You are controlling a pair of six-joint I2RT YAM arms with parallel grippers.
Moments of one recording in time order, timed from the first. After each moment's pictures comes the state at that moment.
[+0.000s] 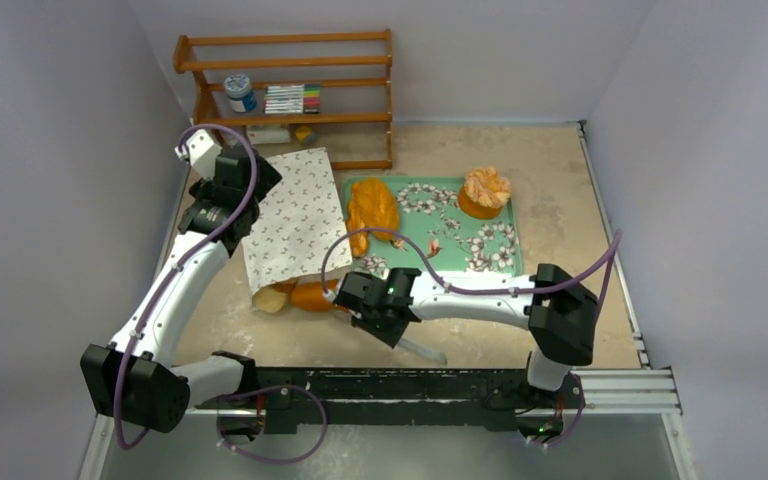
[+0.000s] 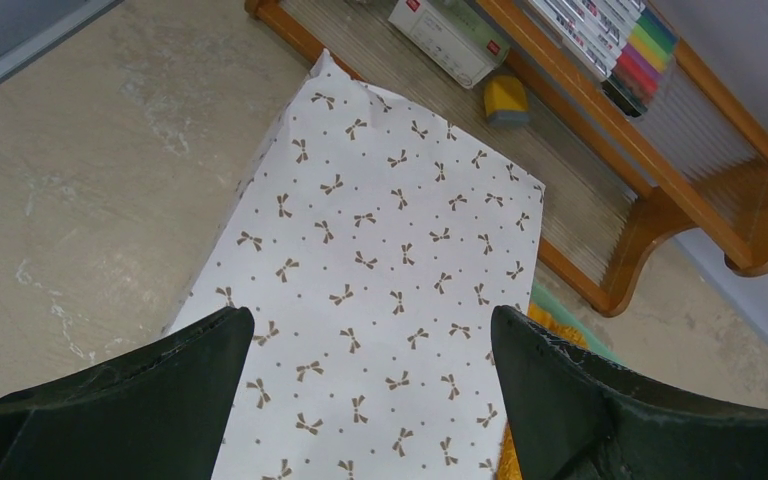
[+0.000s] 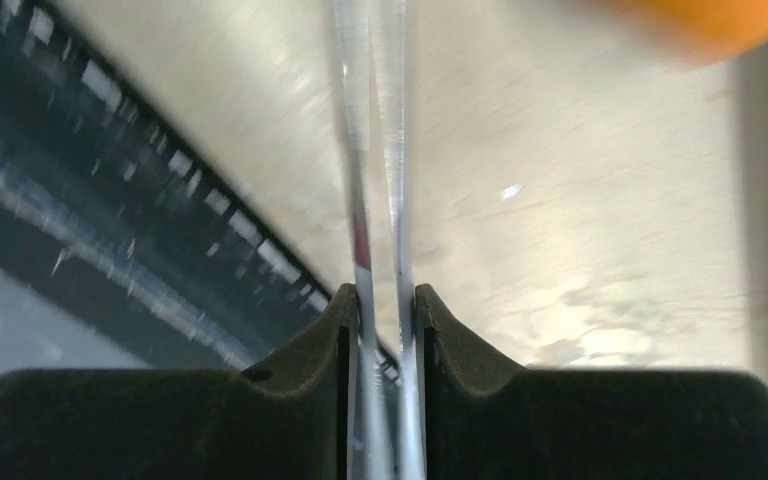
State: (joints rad) left arm -0.24 1.19 1.14 -0.52 -0.57 -0.80; right arm 1.27 1.71 1.23 -0.90 0.05 0.20
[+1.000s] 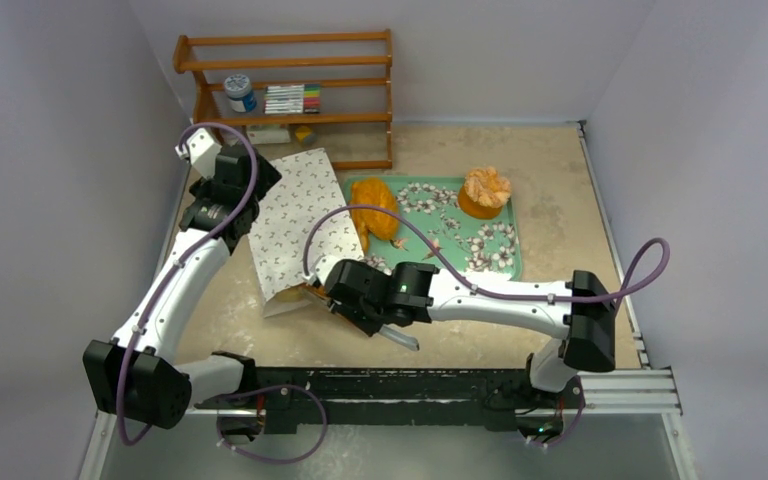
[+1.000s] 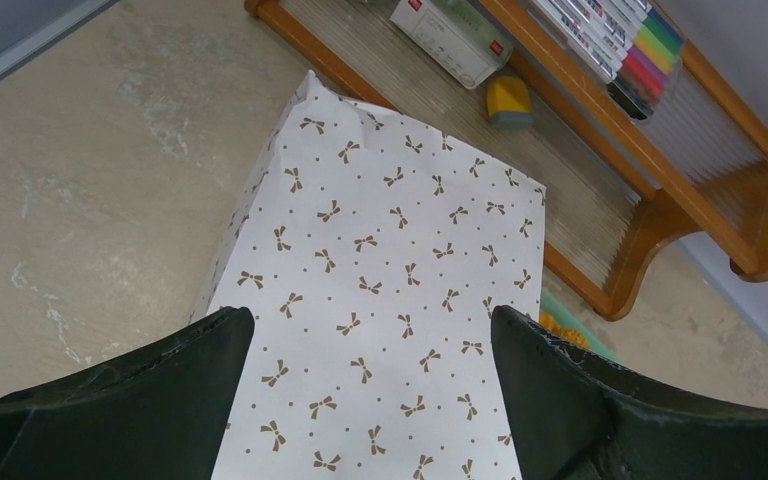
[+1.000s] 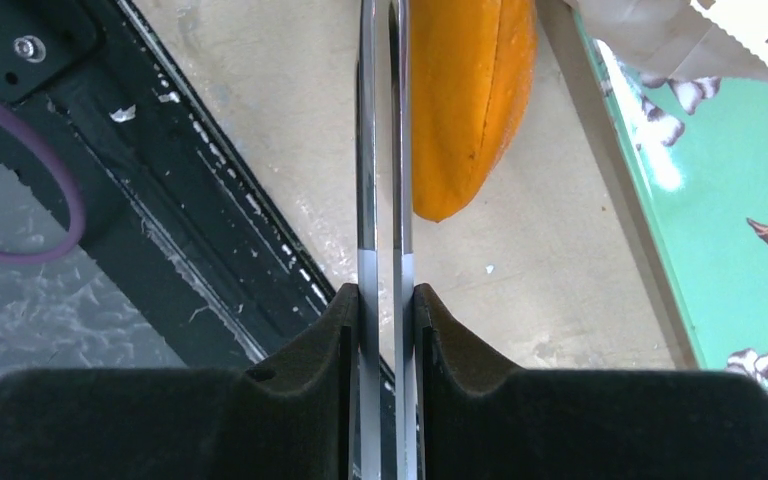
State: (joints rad) left arm -0.23 1.21 1.14 -0.50 -0.56 -0.80; right arm 1.30 1.63 1.40 -0.81 0.20 0.22
